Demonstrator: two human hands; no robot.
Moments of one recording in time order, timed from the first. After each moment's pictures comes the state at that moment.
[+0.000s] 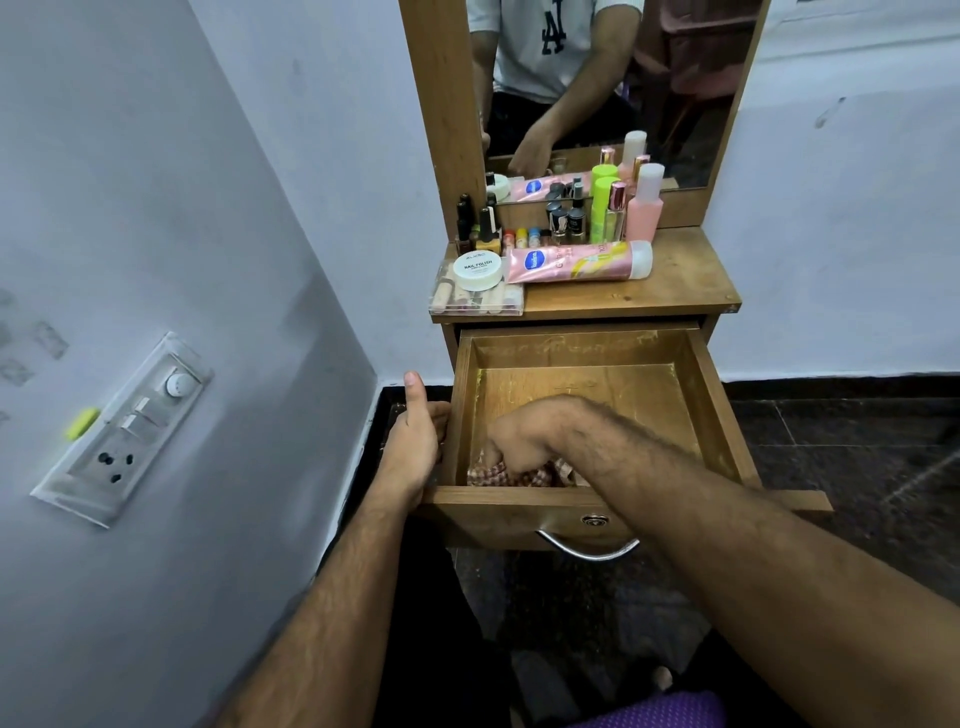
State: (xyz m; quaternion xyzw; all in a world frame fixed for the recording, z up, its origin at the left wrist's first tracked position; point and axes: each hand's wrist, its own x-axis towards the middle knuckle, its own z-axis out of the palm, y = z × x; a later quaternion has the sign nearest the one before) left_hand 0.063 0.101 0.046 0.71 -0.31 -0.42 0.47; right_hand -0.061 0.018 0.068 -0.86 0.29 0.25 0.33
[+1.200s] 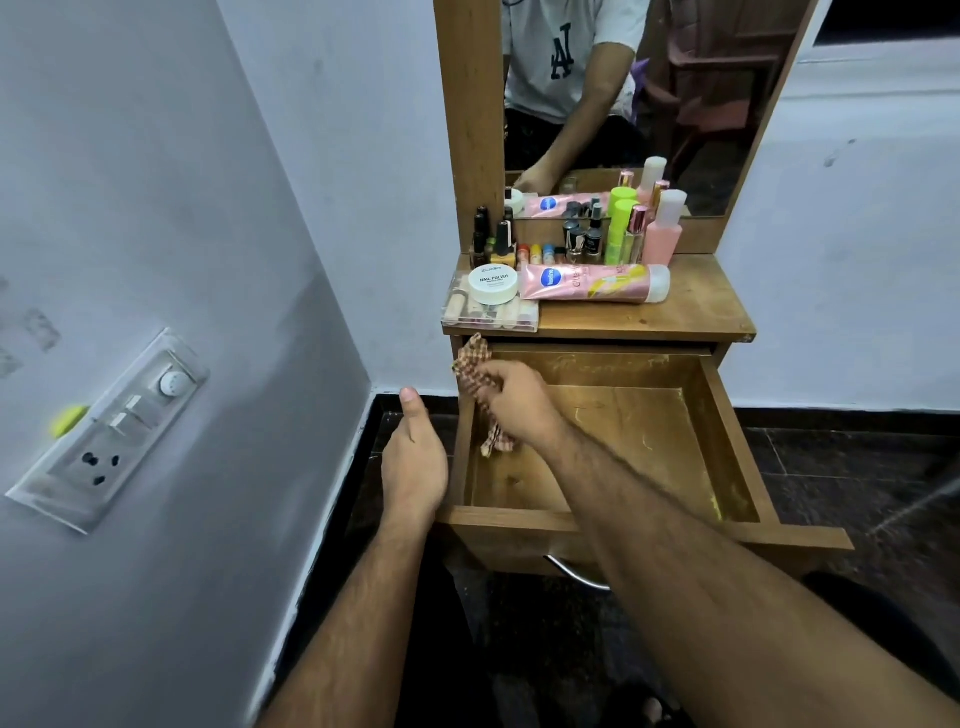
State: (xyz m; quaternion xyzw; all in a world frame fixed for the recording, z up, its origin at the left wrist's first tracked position) left_hand 0.061 0.103 0.041 0.78 -0.29 -0.27 0.49; right_hand -0.023 -0.017 0.031 -0.74 0.50 -0.23 0.40
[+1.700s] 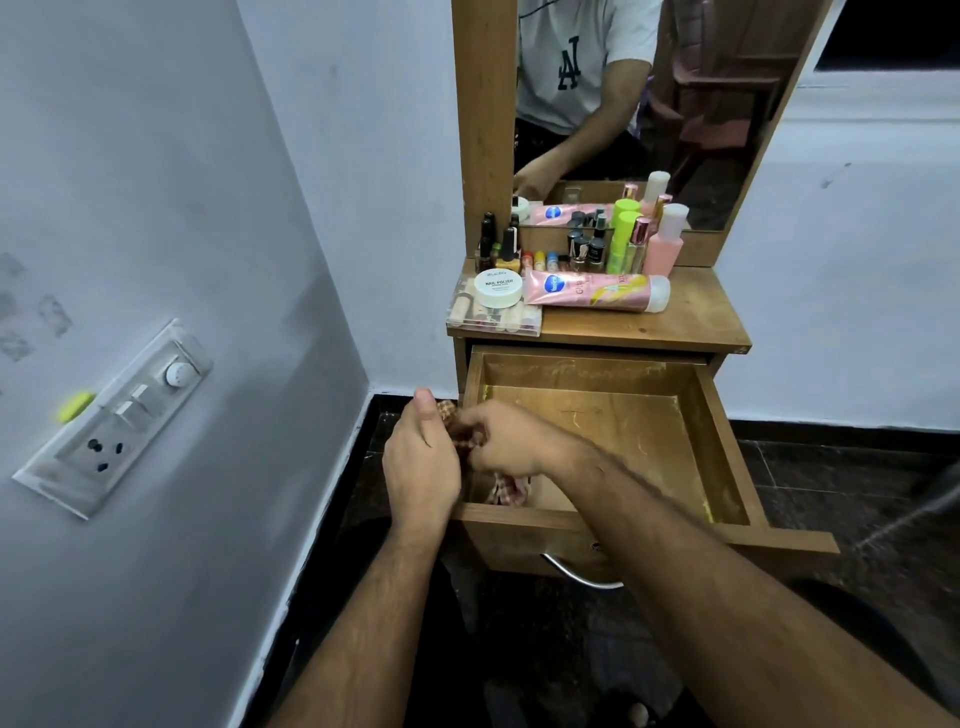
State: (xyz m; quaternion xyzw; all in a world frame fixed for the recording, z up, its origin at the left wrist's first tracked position) left_hand 0.046 0.113 0.048 0.77 -0.35 -0.13 0.52; right_hand -0.040 0.023 0.061 -0.86 0.35 -0.01 0.37
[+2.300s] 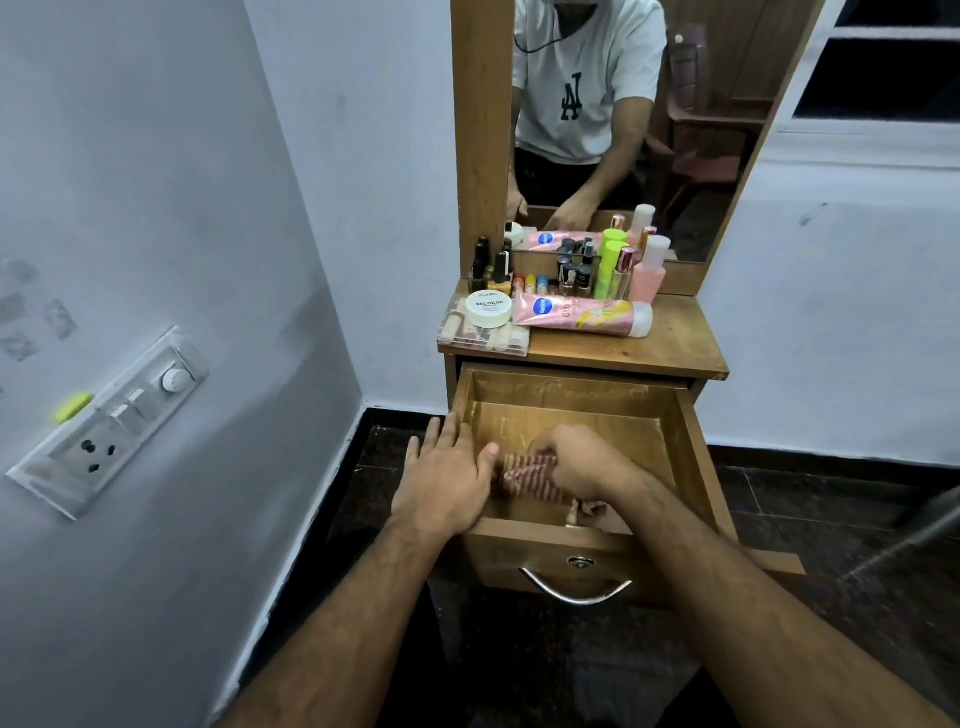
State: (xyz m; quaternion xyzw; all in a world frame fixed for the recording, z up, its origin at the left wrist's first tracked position) left_hand 0.040 0.096 0.041 0.79 -0.58 -0.15 0.07; right_hand -0.113 -0.008 0.044 -0.85 0.46 0.05 0.23
